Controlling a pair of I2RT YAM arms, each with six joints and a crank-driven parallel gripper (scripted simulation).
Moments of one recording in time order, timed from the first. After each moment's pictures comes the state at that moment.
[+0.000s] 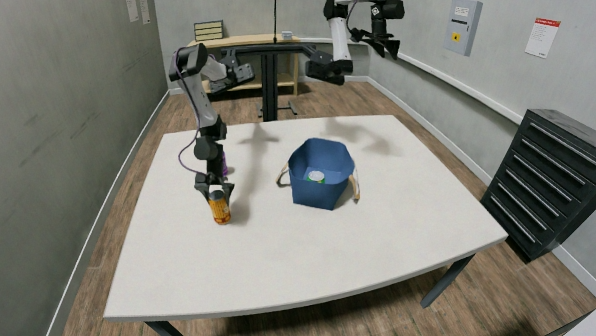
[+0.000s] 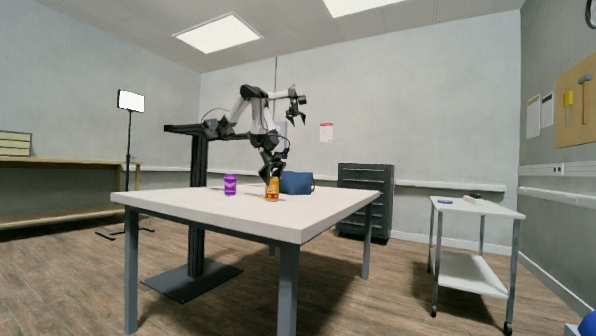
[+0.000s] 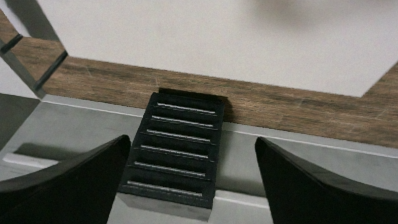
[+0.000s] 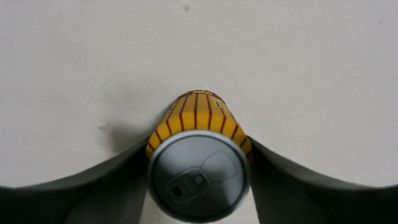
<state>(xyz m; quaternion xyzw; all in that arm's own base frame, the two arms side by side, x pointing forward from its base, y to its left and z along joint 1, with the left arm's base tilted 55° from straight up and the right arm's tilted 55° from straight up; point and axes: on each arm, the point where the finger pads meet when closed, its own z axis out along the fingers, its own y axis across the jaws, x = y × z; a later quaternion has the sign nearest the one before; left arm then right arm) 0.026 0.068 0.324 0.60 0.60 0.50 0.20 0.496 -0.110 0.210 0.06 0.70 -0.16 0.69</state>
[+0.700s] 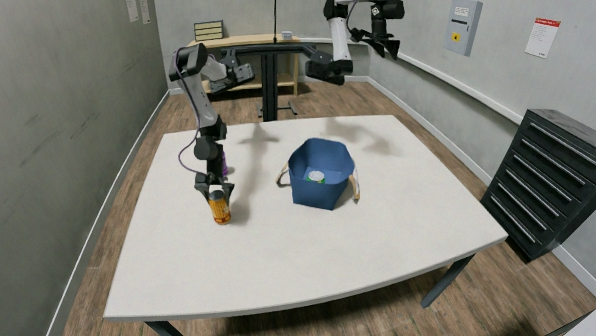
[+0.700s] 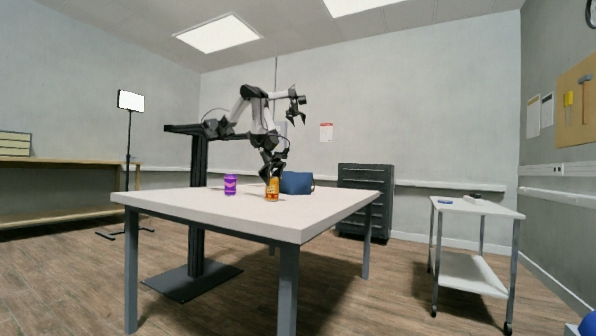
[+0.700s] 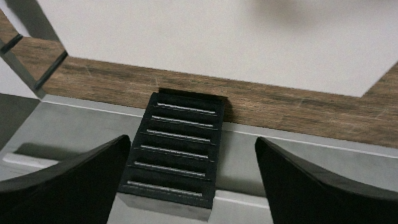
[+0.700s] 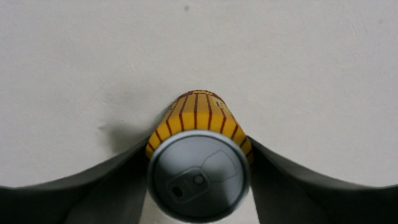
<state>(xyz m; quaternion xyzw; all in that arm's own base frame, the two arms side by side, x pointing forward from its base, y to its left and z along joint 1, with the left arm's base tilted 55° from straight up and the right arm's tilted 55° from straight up) 0.026 0.068 0.324 0.60 0.60 0.50 0.20 0.496 -0.110 0.210 0.06 0.70 -0.16 0.69</state>
